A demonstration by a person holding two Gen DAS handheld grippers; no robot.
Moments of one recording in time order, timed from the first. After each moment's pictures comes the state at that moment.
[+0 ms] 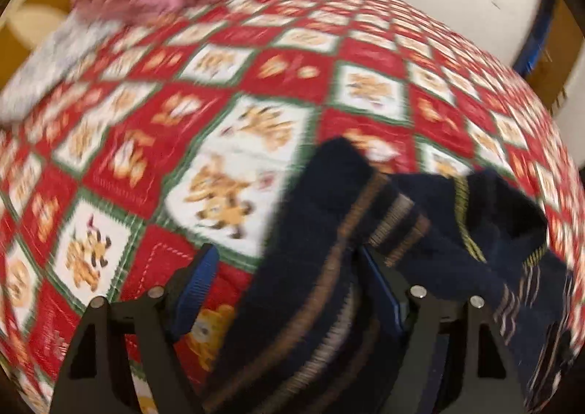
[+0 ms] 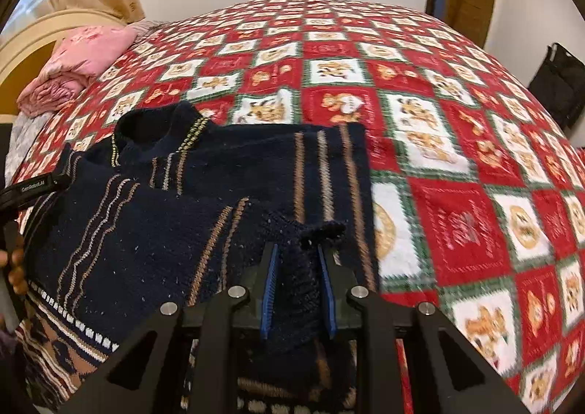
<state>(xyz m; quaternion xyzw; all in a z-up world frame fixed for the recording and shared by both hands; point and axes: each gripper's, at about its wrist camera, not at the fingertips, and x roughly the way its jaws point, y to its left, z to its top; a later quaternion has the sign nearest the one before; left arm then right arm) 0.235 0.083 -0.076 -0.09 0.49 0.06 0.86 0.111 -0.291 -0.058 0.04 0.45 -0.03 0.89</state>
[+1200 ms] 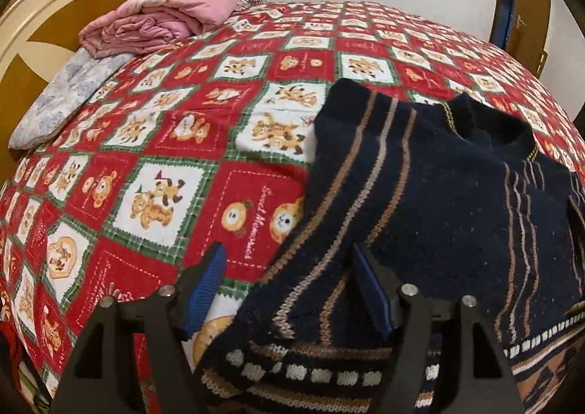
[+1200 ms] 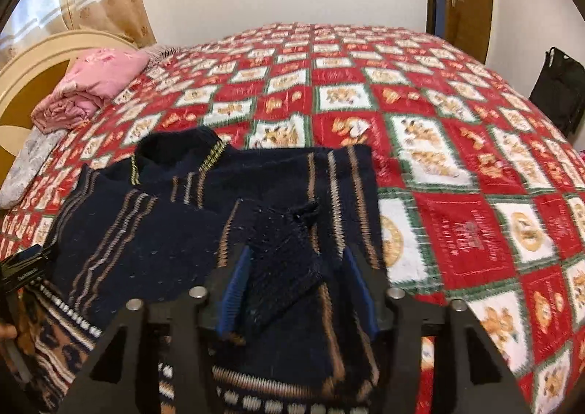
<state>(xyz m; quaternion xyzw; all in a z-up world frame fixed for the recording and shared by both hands) 0.145 0.089 -0.075 0.02 0.44 0.05 0.90 0.102 -0.283 -0.056 0.05 0.42 -0.03 0.90</state>
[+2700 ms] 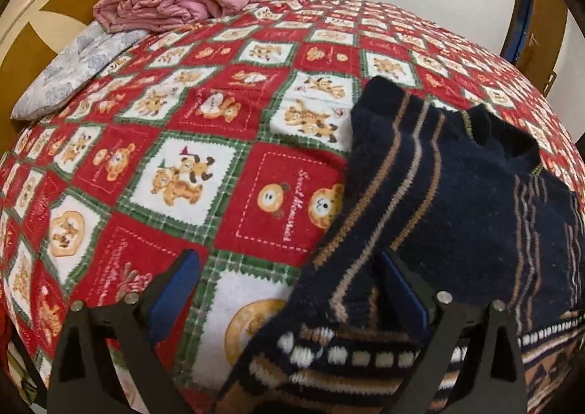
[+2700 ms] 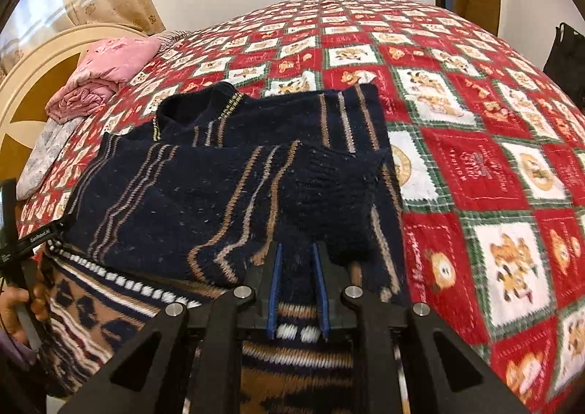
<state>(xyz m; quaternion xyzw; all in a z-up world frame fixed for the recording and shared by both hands) 0.131 0.116 -0.071 -0.02 0.45 0.05 0.89 0.041 -0.273 -0.045 0.09 0.43 0.00 0.90</state>
